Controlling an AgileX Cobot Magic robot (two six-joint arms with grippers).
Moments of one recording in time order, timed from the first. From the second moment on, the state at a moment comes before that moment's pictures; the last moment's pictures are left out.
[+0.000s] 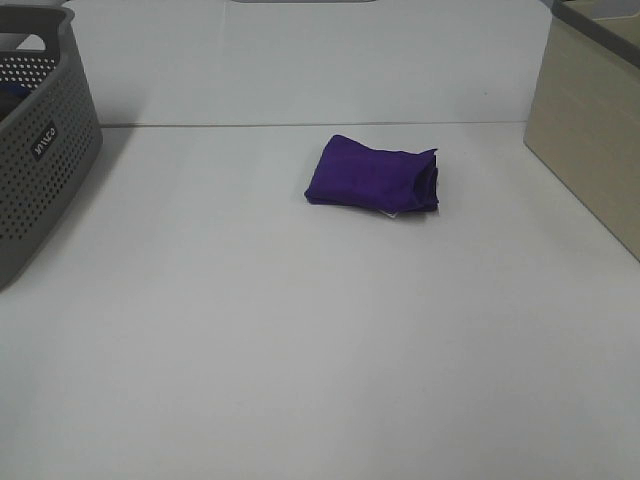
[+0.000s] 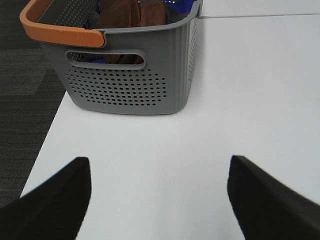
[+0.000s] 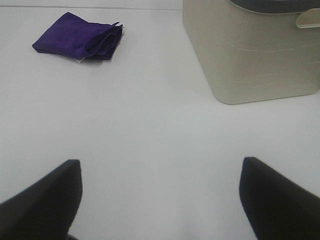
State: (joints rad) left arm 0.01 -0.01 -0.51 0.14 1.05 -0.06; right arm -0.03 0.00 -0.51 0.02 1.07 -0.09
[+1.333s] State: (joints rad) left arm -0.04 -0.01 -0.51 0.08 1.05 -0.06; right arm -0.03 0.00 -0.50 0.02 1.06 -0.09
